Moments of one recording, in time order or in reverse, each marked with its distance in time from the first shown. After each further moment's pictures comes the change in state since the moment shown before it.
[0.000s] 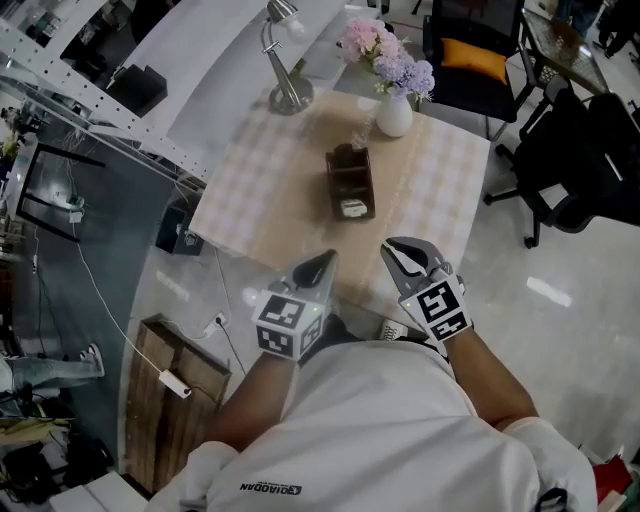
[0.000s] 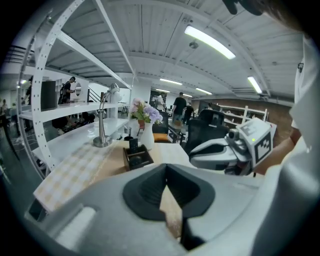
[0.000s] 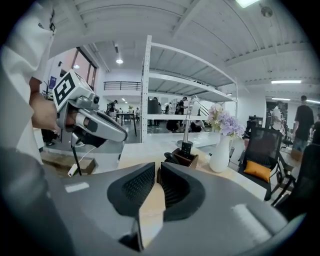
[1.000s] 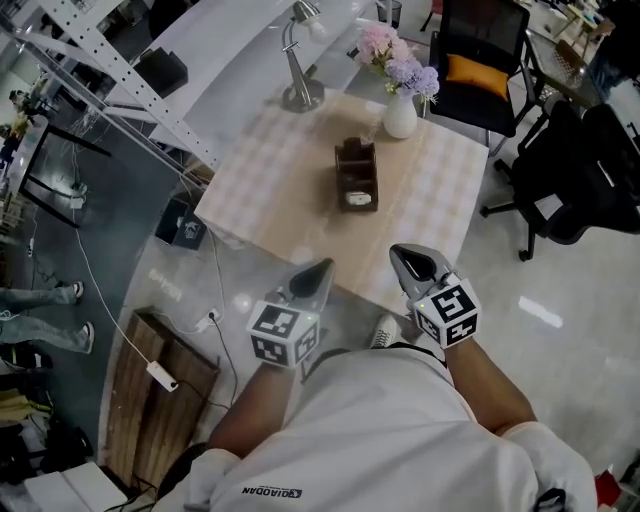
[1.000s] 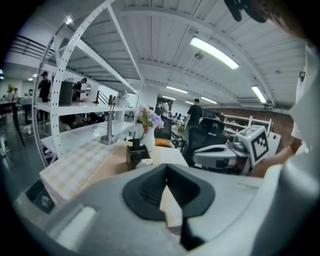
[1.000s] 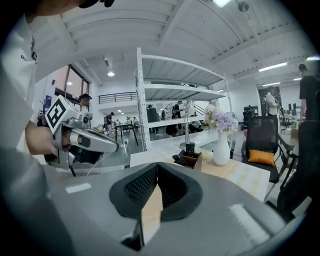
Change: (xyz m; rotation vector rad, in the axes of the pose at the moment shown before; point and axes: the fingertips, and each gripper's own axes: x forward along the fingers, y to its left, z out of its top) left arm -0.058 -0.028 -0.017 -0.088 -0.088 0.037; right arm -0.045 0.032 0.010 0.149 -0.081 0.016
